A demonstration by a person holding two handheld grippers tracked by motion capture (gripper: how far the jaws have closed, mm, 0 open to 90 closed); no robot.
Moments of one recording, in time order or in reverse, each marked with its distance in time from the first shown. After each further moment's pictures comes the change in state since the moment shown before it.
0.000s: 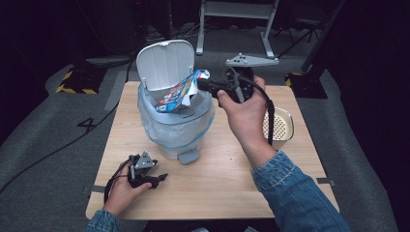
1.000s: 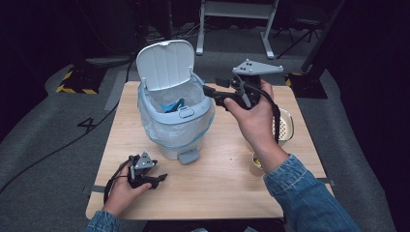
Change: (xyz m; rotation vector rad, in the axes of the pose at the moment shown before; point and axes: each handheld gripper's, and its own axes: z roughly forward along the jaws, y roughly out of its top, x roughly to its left) left arm -0.001 -0.001 -0.001 0.001 0.007 0.000; right arm -0.025 -0.019 -0.011 0.007 -0.101 -0.116
